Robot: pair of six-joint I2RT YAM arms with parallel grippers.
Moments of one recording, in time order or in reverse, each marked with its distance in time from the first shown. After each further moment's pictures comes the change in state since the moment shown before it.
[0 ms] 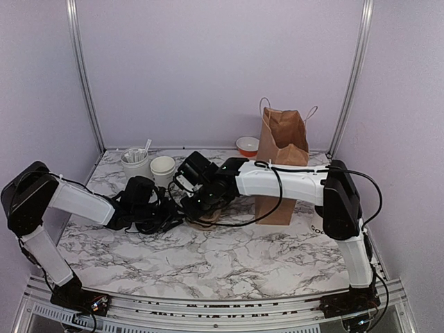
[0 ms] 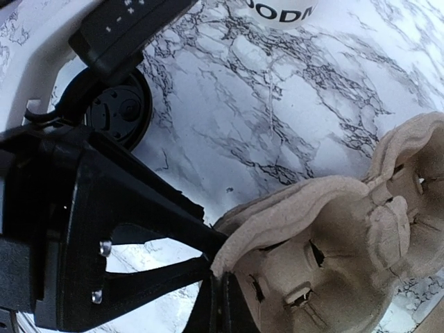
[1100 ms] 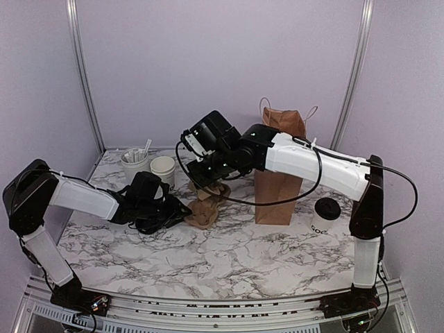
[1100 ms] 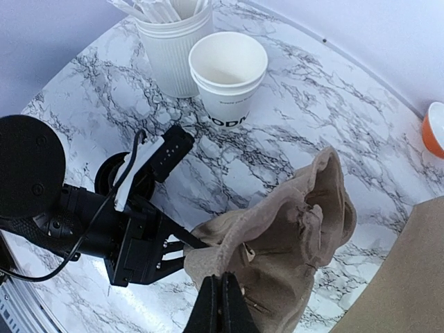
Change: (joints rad) left arm -0.027 0.018 0.089 -0.120 -0.054 0.041; right arm 0.001 -0.188 0.096 -0.086 0.157 -0.028
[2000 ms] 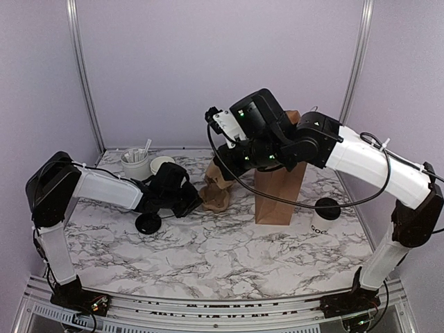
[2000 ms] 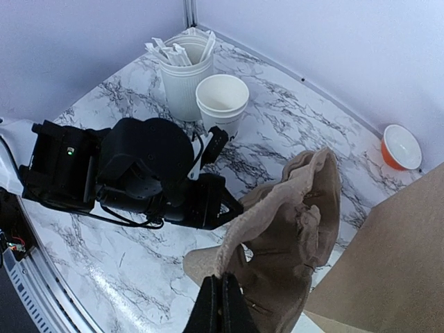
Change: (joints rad) left arm -0.079 0.178 0.269 -0.094 -0.234 -0.174; right arm 0.052 -0.341 -0.176 -0.014 0.075 -0.044
